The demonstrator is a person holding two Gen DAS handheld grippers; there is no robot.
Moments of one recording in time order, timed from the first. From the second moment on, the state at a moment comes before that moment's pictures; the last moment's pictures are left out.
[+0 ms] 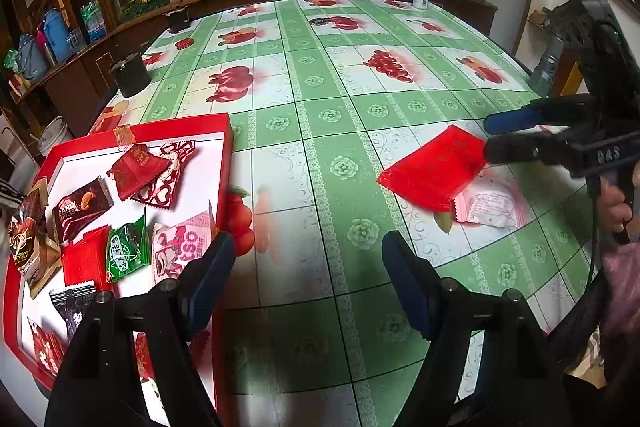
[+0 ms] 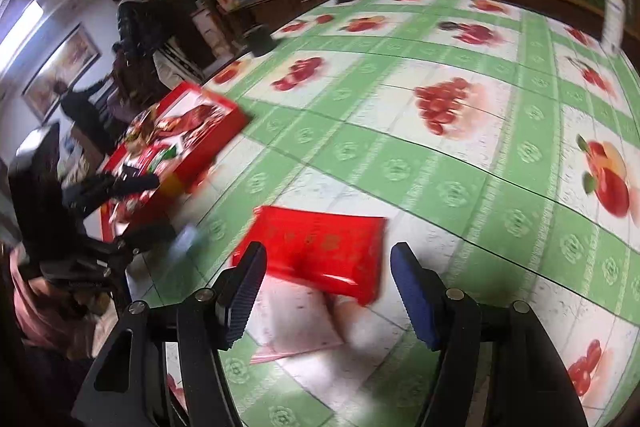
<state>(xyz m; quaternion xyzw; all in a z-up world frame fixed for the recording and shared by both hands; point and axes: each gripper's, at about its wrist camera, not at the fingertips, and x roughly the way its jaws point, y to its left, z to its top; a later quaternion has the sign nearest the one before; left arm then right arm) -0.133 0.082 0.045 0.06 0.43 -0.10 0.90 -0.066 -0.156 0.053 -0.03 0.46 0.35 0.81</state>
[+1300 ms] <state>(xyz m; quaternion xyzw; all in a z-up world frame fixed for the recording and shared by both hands) -0.087 -0.043 0.029 0.00 0.49 -0.14 0.86 0.014 -0.260 0.061 0.24 0.42 0.20 0.85</state>
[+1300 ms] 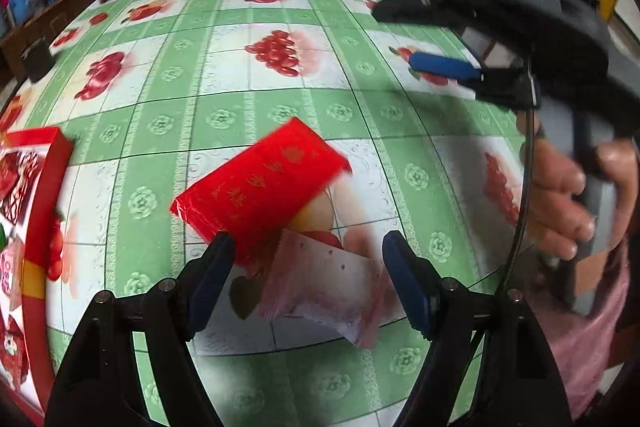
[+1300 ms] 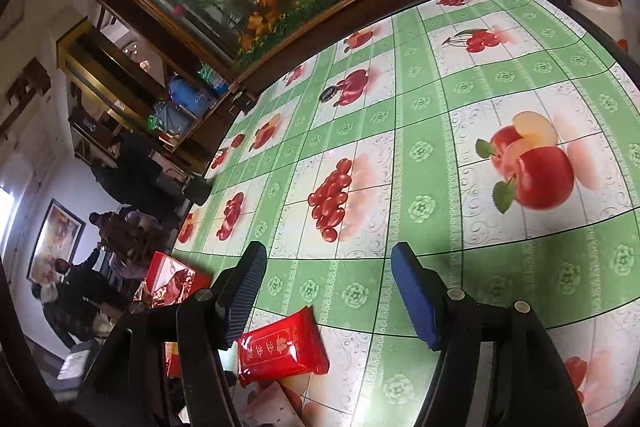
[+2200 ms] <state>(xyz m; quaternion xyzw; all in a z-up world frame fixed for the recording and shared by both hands) -0.089 0.042 0.035 0.10 0.46 -0.06 0.88 -0.031 -0.143 0.053 -0.06 0.41 0.28 0.87</state>
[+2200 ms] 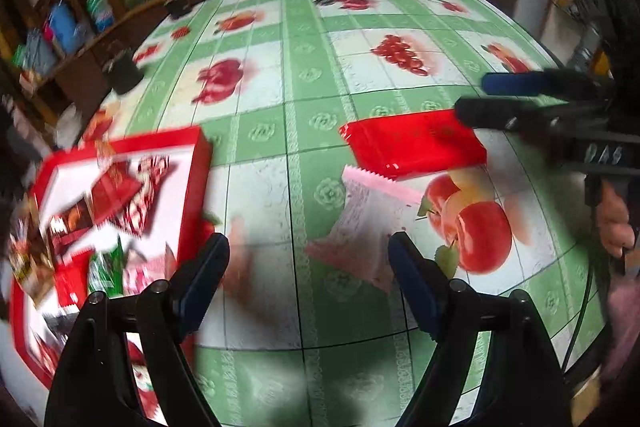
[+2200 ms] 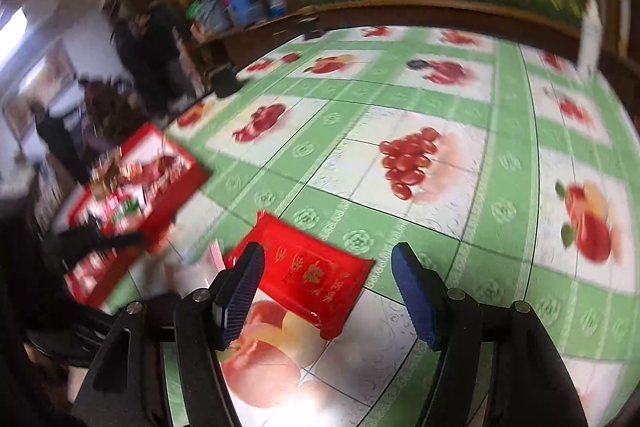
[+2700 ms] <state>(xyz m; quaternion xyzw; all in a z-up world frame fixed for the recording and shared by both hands) -0.080 0.013 0.032 0.25 0.45 -0.19 0.83 -0.024 -0.116 0.035 -0.23 0.42 0.36 0.80</state>
